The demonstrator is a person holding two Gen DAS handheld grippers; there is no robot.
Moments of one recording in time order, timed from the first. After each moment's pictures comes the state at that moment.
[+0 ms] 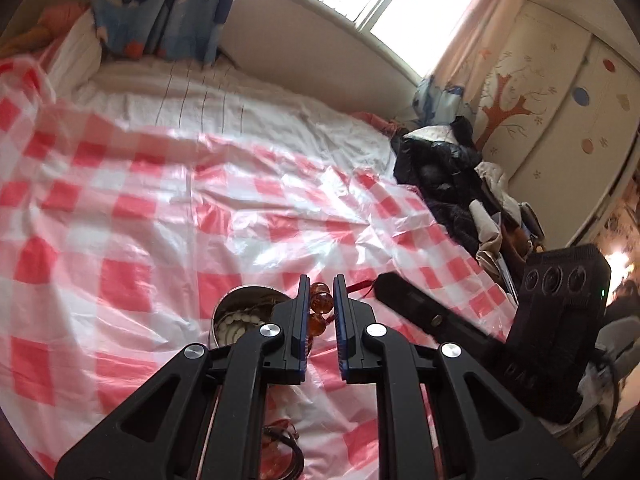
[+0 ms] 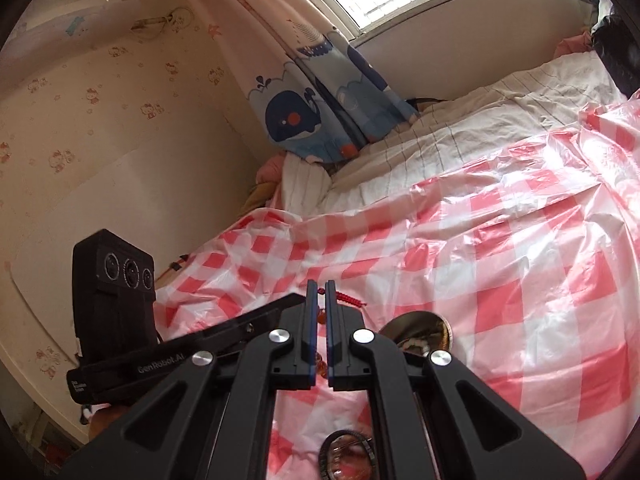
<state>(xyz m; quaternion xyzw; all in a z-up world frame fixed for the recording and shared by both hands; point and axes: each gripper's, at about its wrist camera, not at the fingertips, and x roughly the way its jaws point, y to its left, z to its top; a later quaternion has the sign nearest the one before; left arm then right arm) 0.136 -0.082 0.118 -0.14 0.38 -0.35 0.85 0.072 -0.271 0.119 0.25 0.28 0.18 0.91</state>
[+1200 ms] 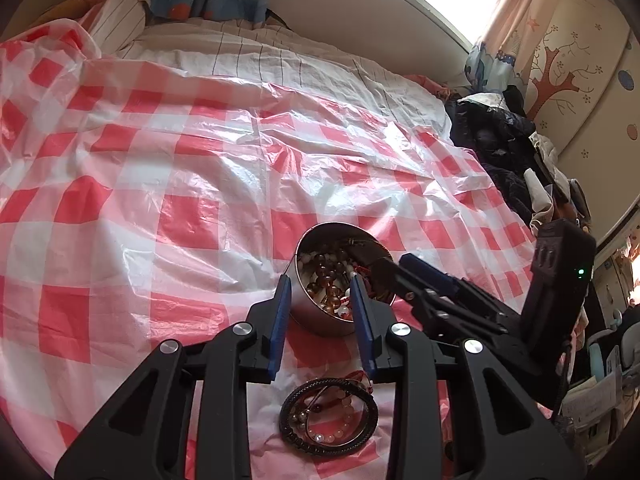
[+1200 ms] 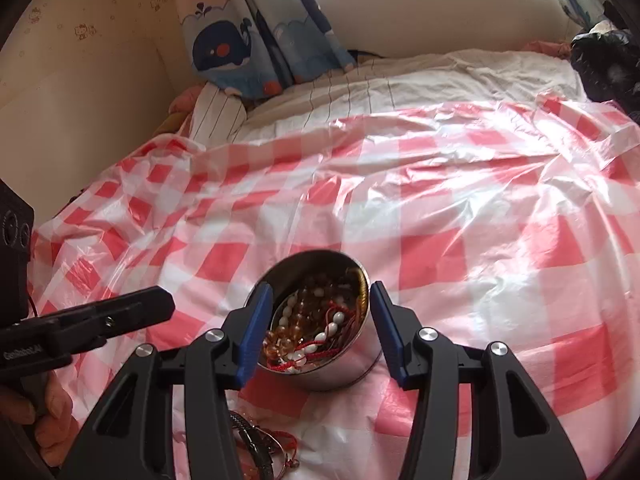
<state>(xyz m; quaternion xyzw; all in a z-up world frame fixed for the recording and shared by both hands) 0.128 -0.049 0.079 -0.10 0.44 -0.28 0.85 0.096 -0.249 0.052 0.15 0.37 0.08 0.92</state>
